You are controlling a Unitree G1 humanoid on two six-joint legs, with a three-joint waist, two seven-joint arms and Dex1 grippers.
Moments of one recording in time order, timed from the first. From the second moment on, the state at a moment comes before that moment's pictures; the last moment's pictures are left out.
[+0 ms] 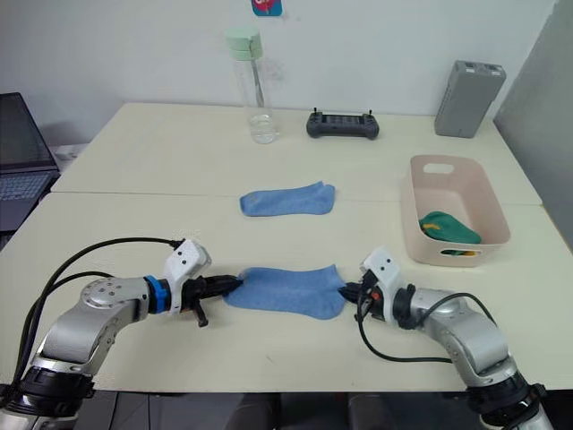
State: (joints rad) left arm -0.17 0.76 -0.02 -0.14 -0.32 0.55 -0.93; right arm -0.21 -0.56 0.16 -0.38 0.44 0.82 0.66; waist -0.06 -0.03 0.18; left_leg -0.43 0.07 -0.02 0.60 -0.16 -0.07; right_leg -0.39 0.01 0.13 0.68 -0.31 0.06
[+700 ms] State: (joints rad) left arm -0.19 0.75 0.11 -0.13 -0.38 0.52 -0.93; right arm -0.31 -0.61 0.08 -0.35 0.45 0.72 0.73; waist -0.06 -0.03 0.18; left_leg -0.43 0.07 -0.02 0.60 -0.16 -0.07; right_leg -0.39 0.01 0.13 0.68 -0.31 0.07
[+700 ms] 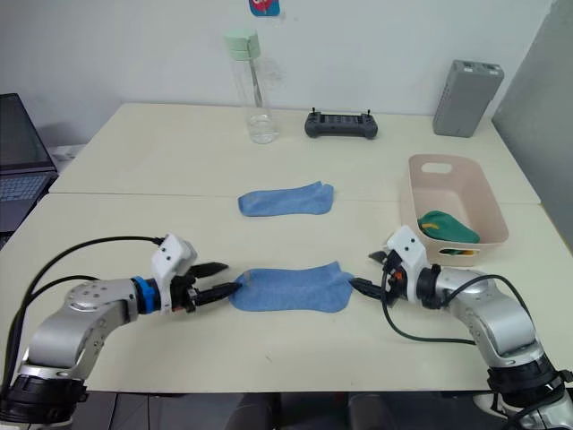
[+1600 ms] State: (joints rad) left arm -0.24 0.68 -0.11 0.00 -0.24 0.19 -1.05; right arm -0.29 -0.53 0.27 -0.10 0.20 0.34 0.85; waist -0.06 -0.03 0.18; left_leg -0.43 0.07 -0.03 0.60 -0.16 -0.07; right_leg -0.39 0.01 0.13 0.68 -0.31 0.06
